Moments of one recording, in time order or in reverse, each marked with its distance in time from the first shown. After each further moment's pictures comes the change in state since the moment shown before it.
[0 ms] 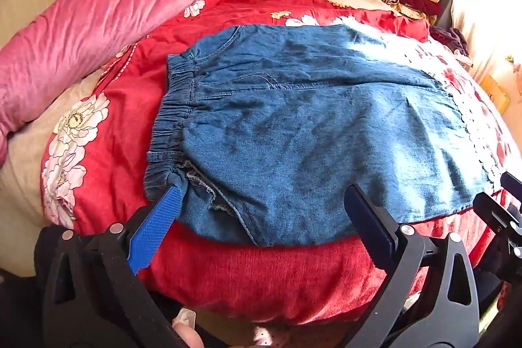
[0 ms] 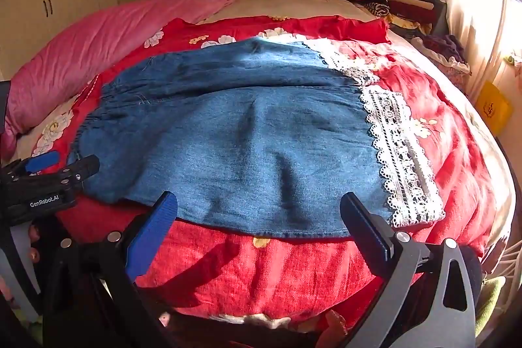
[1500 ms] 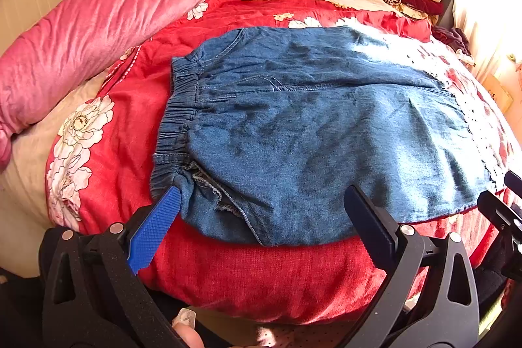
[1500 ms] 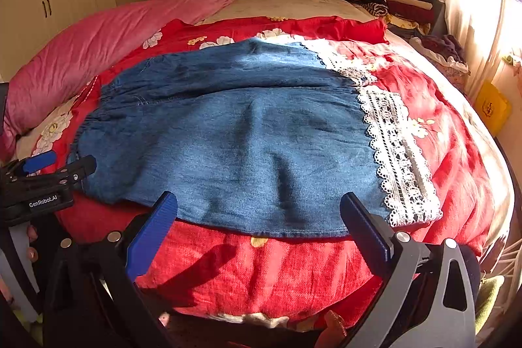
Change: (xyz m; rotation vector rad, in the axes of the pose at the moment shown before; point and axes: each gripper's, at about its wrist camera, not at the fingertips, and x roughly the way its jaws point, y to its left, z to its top) left arm -0.001 0.004 0.000 0.002 -0.008 0.010; right arm 0.002 0.004 0.000 0.021 -0.004 -0.020
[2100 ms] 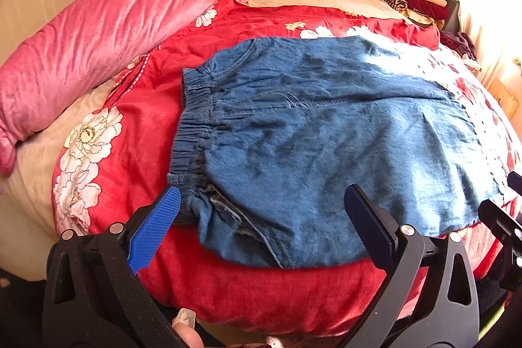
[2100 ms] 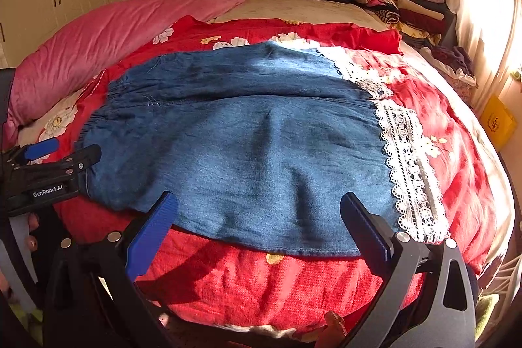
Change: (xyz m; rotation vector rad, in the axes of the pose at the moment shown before) left arm 0.005 0.011 0.015 -0.006 -0.029 0.037; right arm 0.013 0.019 0.019 -0.069 0.007 0.023
